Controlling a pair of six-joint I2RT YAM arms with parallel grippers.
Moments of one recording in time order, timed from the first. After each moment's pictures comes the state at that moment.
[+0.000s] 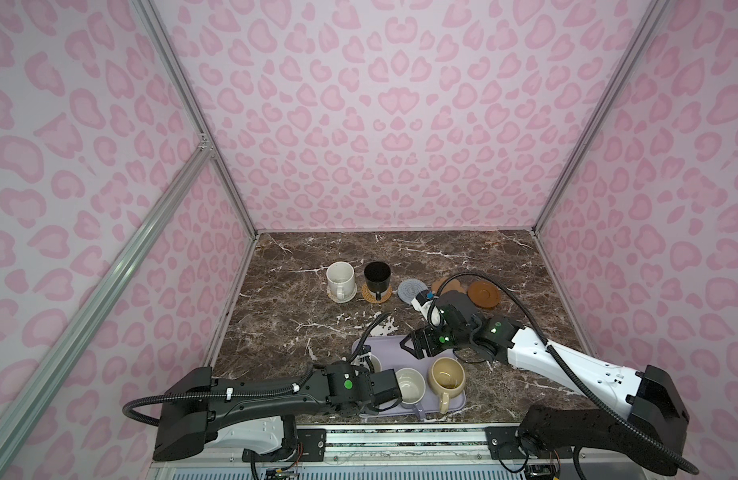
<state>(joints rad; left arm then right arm) -1.33 1.23 0.80 -0.98 -0.28 -1.18 0.82 1.27 0.89 -0.47 -0.24 0.45</state>
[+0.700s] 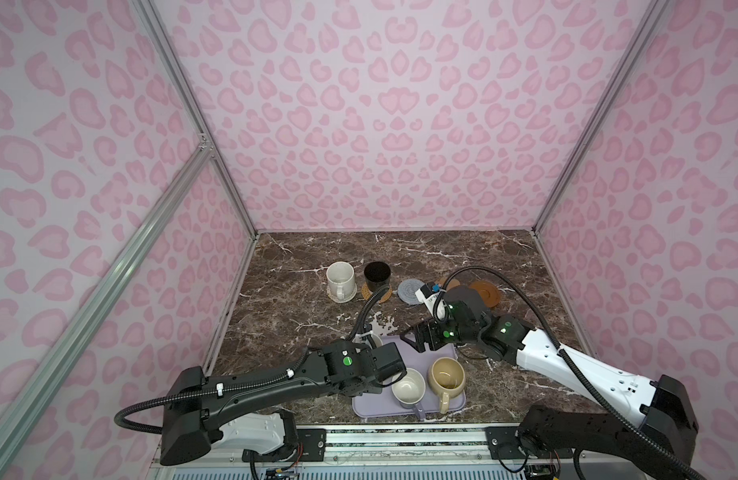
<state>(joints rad) -1.21 1.27 1.03 -1.12 -0.32 -1.07 0.79 1.20 0.90 -0.42 -0.26 0.44</state>
